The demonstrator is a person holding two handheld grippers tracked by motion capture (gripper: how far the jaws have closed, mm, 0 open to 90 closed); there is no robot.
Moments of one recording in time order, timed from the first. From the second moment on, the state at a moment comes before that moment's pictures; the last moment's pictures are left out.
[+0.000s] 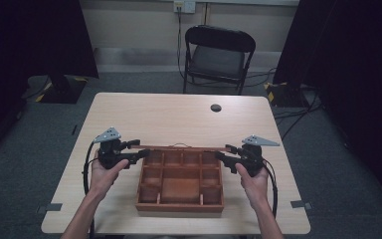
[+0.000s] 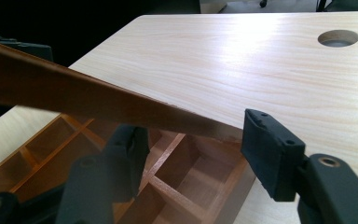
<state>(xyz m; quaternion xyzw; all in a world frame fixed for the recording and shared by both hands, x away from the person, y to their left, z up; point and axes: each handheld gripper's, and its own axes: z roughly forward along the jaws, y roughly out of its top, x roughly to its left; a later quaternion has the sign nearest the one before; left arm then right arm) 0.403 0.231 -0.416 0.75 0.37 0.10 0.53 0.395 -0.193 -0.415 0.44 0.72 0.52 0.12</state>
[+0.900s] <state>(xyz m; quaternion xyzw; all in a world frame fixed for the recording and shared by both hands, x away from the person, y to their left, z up) 0.382 0.235 -0.436 0.77 0.37 0.11 0.51 0.373 -0.198 -0.431 0.43 0.74 0.50 0.11</state>
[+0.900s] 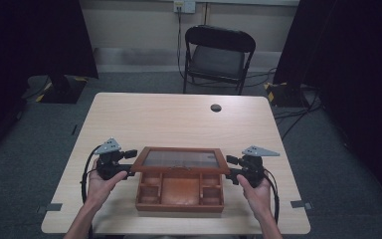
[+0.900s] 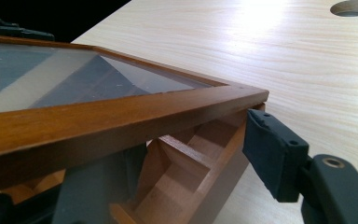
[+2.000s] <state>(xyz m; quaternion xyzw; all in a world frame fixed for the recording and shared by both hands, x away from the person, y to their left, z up) 0.372 0.253 -0.454 0.78 0.39 0.10 0.47 0.361 -0.208 -0.452 0.45 0.76 0.46 0.12</state>
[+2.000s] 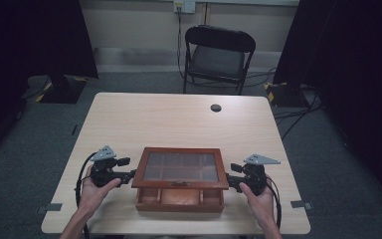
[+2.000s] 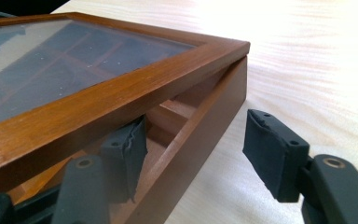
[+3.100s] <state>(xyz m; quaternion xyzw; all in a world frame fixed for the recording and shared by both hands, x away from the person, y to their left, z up) 0.372 0.257 -0.464 0.79 0.41 0.11 0.44 0.351 -0.212 -0.464 0.45 0.78 0.41 0.14</state>
